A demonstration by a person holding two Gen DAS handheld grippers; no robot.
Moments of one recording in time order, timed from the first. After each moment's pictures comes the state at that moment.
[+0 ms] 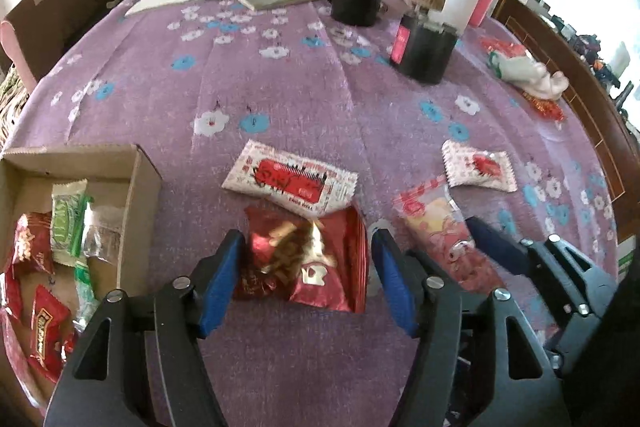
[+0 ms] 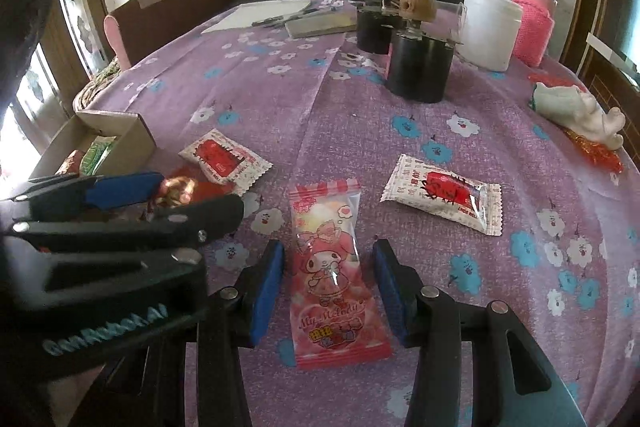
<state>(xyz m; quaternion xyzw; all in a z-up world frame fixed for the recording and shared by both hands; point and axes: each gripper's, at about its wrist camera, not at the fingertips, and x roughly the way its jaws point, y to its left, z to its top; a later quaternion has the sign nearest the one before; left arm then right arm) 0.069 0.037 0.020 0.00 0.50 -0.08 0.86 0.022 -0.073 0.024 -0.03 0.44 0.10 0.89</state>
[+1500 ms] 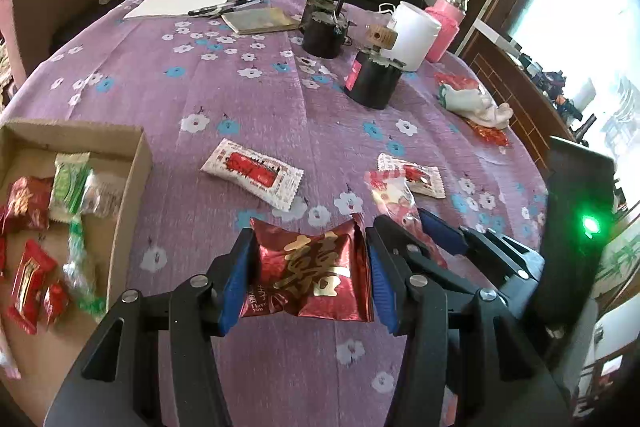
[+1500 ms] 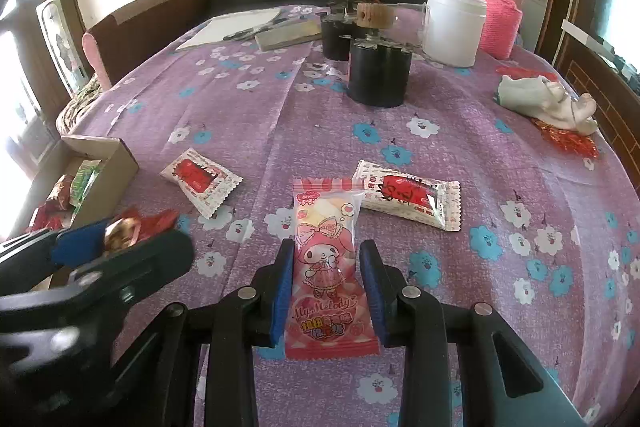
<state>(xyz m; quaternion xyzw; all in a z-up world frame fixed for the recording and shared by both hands) 0.024 0.042 0.056 -0.08 0.46 -0.13 0.88 0.019 -0.089 0.037 -0.01 0.44 0.06 0.90</state>
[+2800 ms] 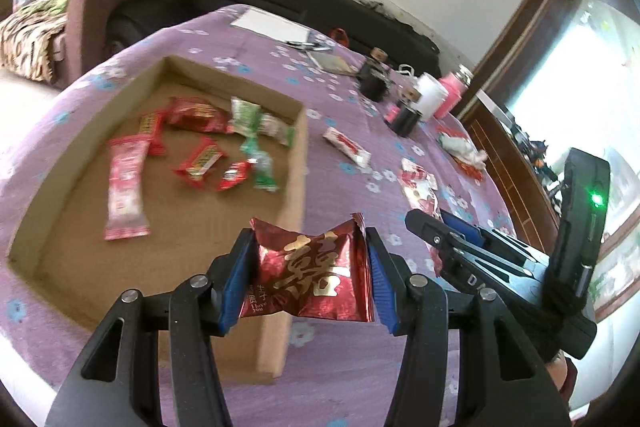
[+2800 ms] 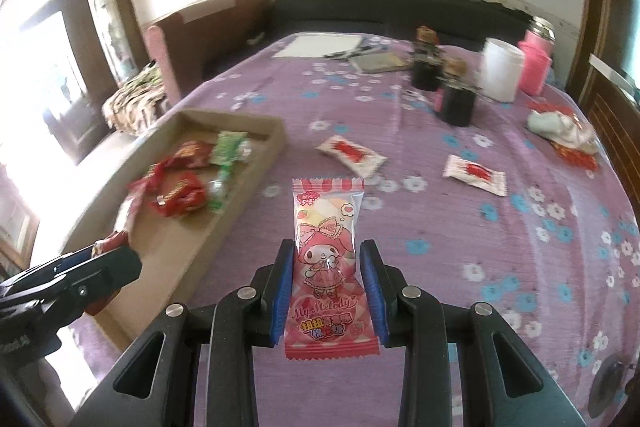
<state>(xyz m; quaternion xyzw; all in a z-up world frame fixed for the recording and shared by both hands) -0.116 0.183 0.085 -0.19 0.39 -0.09 0.90 -0.100 -0.006 0.101 -0.03 0.40 0.14 0.90</state>
